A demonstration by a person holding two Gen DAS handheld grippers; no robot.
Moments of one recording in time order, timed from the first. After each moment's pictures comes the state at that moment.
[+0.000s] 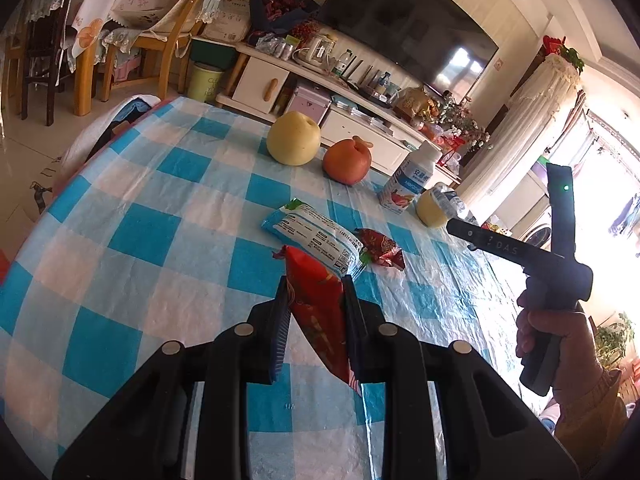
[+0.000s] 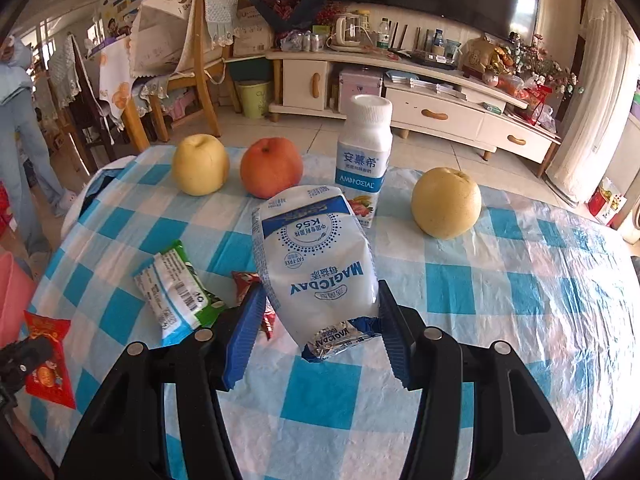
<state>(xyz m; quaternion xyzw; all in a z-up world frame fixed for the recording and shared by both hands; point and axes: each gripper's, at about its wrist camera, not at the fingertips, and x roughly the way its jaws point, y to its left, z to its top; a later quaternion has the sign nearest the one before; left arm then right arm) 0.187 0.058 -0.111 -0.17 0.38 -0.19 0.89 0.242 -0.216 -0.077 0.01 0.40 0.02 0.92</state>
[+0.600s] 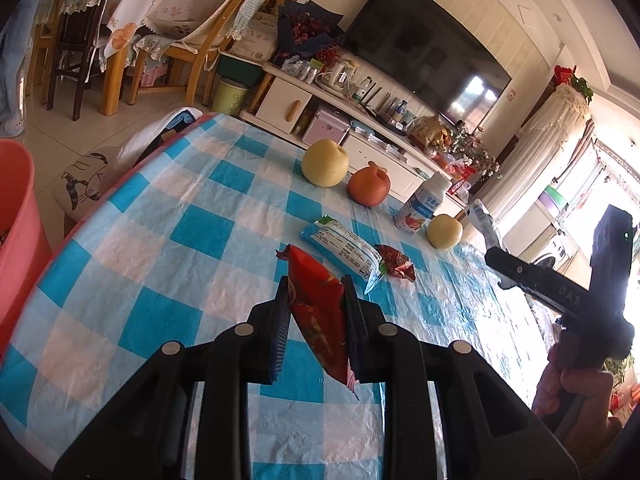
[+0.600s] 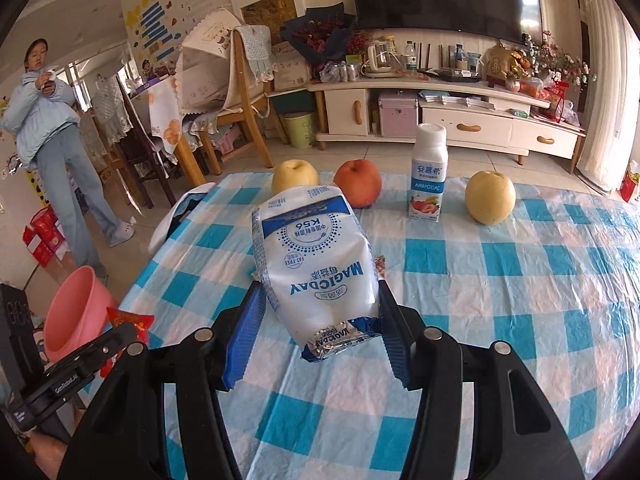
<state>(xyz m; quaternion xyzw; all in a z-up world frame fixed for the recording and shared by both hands) 0.151 0.106 -0.100 -0.21 0.35 -0.15 0.90 0.156 -0.156 -0.045 0.07 0.36 0.09 0.93</state>
